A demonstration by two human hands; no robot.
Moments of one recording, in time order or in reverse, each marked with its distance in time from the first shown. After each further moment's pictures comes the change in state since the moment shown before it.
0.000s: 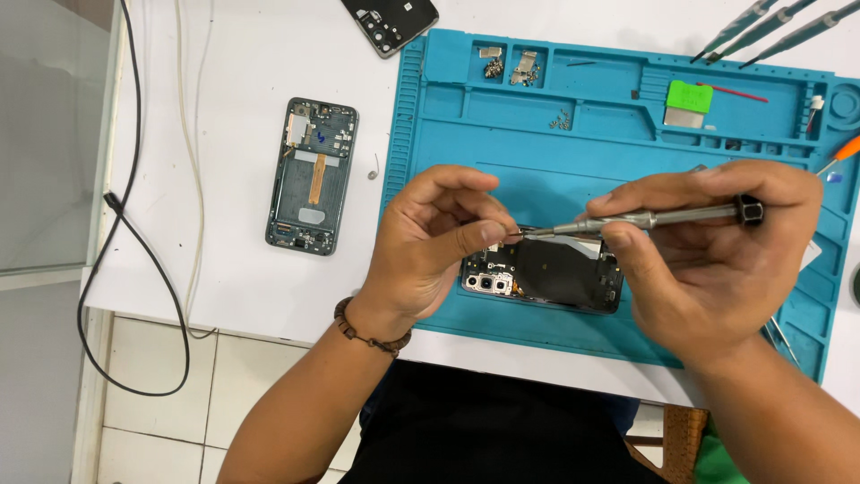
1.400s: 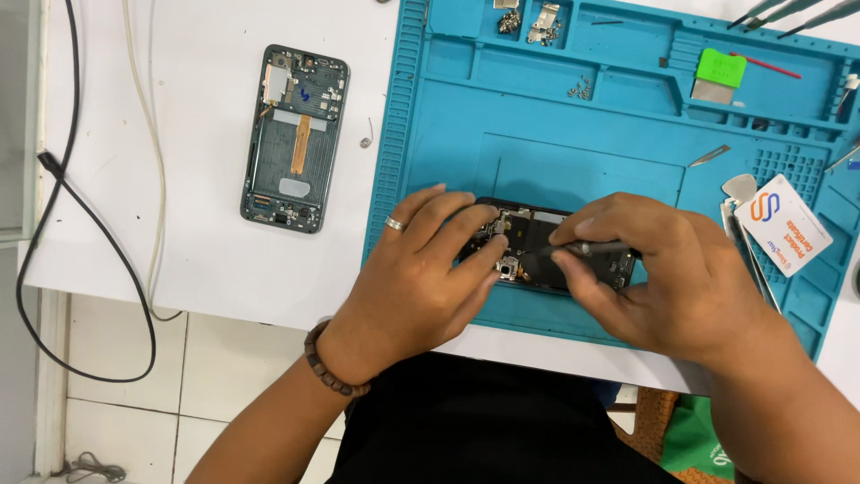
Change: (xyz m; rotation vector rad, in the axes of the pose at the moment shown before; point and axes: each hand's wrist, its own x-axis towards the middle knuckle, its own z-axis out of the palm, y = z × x) left_hand -0.030 0.019 -0.004 1.676 -0.360 0.513; right_hand -0.002 0.023 -0.009 -0.300 -0.515 -0.278
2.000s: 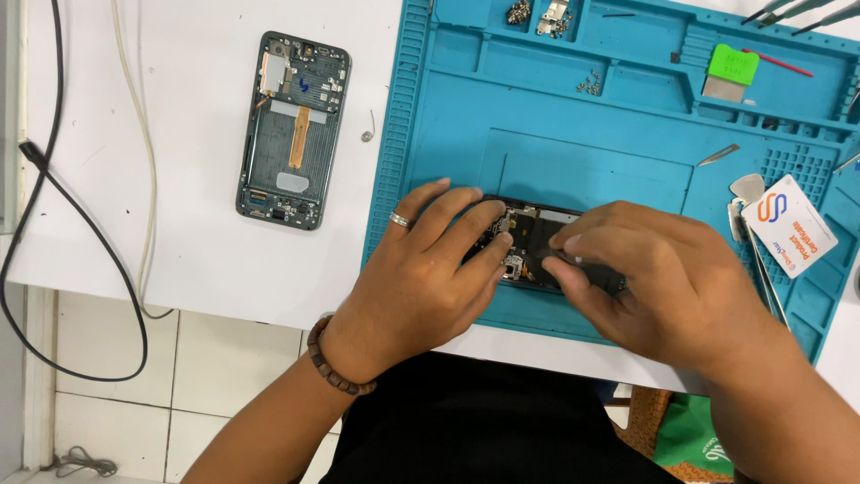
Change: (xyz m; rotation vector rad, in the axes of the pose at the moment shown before) left_hand 0.001 -0.001 0.003 0.021 0.059 0.018; right_hand 0.010 -0.007 0.002 -0.018 -0.074 -0.076
